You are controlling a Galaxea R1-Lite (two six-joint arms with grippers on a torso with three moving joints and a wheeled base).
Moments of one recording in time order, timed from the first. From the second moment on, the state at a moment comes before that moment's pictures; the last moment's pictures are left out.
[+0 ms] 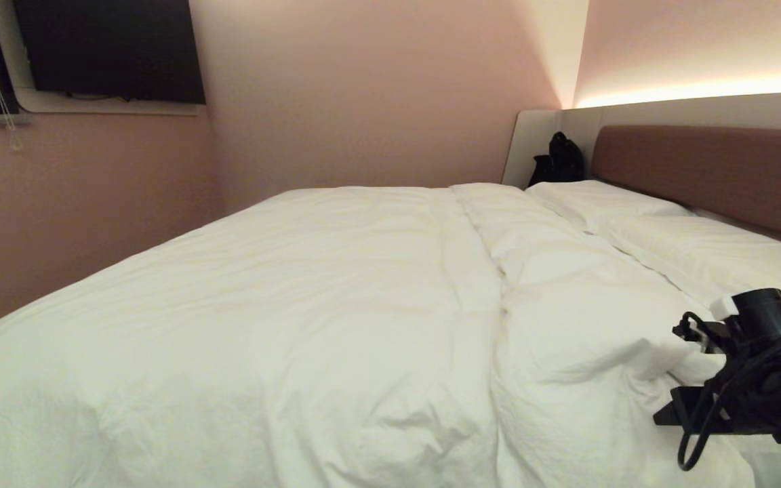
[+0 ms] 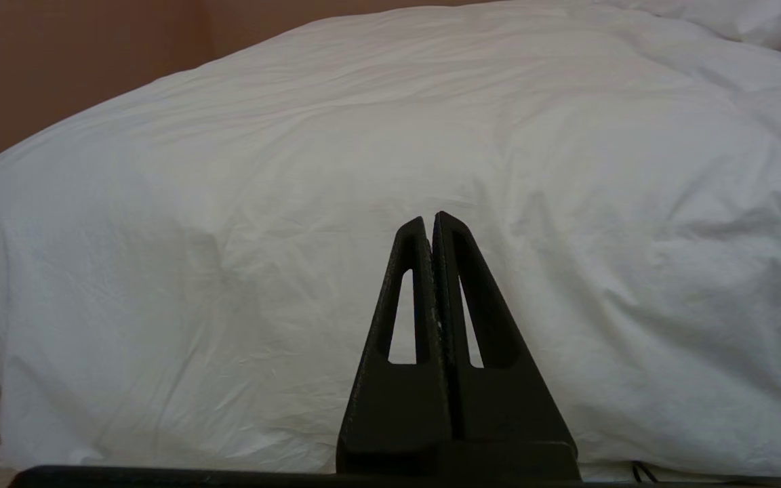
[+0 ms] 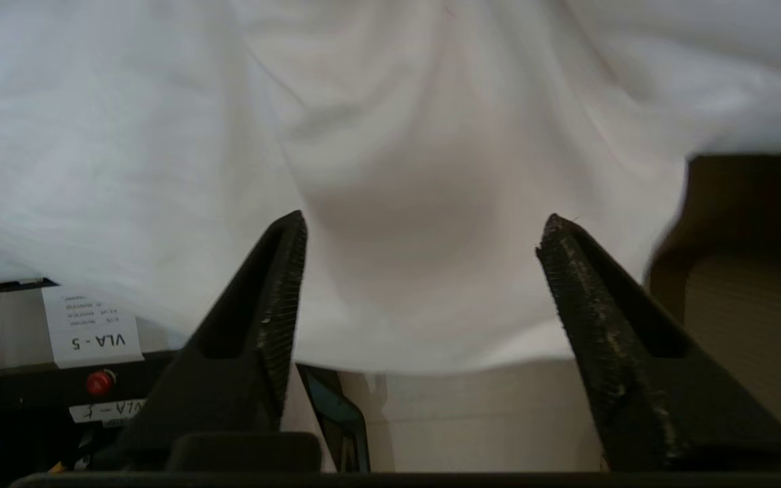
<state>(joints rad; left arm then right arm) 0.01 0.00 0.00 0.00 -0.04 0.06 -0.04 1.69 -0.69 0.06 -0.06 0.03</state>
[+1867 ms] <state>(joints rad) 0.01 0.00 0.00 0.00 -0.04 0.06 0.00 2.09 -0.84 -0.10 -0.04 0.03</state>
